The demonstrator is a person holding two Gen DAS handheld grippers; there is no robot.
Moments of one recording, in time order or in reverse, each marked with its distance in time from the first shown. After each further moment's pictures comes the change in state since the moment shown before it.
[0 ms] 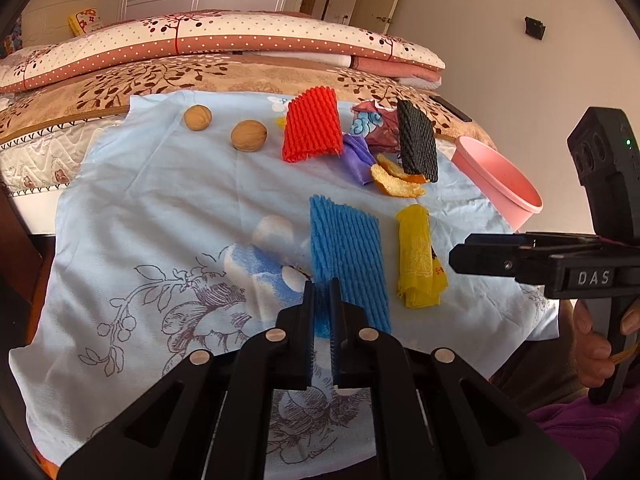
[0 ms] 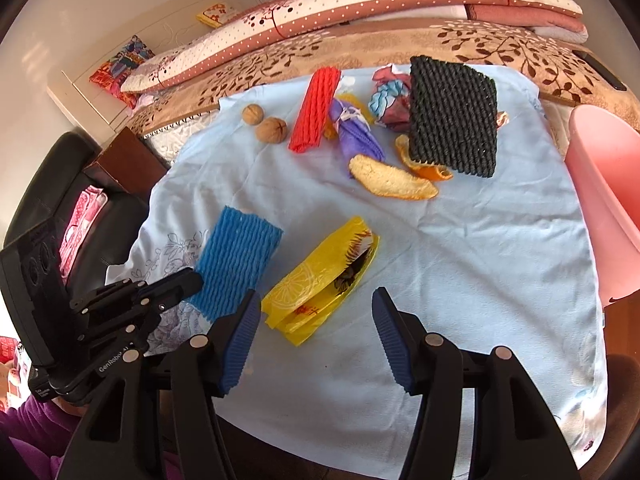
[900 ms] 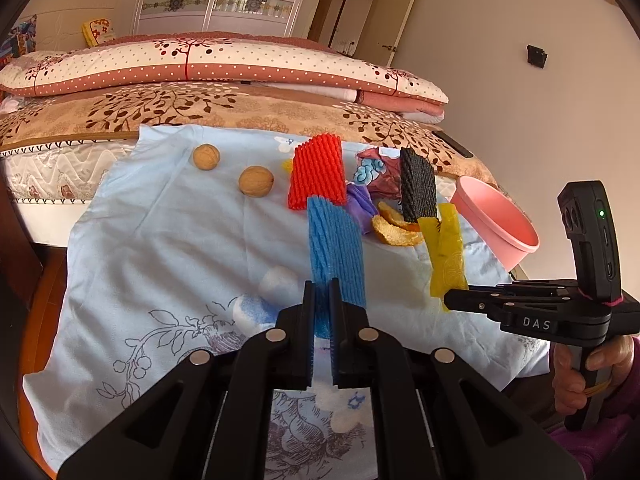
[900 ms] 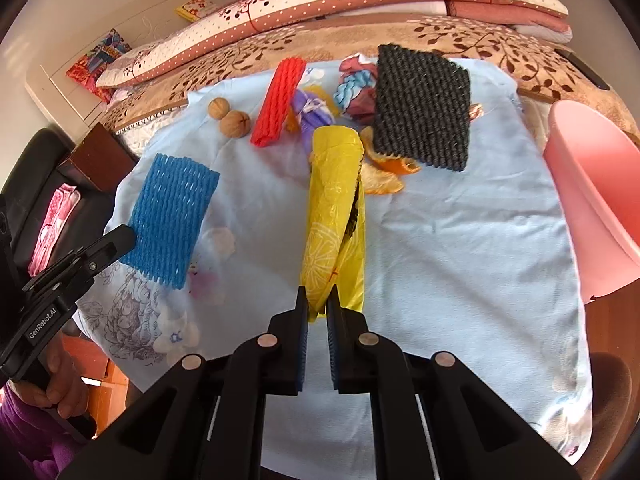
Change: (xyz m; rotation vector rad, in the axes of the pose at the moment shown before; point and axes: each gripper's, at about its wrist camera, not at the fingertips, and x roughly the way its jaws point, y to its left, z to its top) left arm -0.012 -0.002 0.026 -0.030 -0.101 -0.003; right arm -0.007 -0.023 0.000 0.006 -0.059 -0.127
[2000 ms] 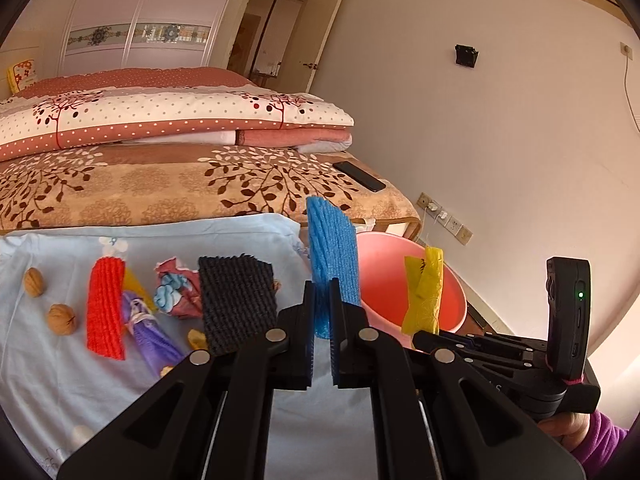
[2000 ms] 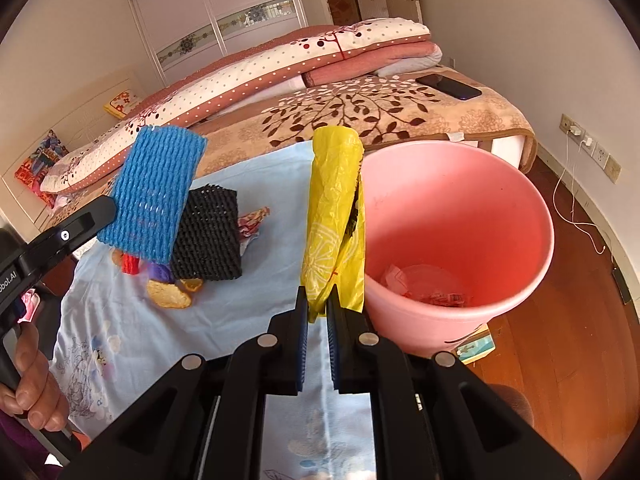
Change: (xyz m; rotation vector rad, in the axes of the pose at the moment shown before) left arm 0.090 -0.165 0.101 0.132 -0.073 -0.230; right arm -0.075 -0.166 0.019 0.237 -0.238 -0.161
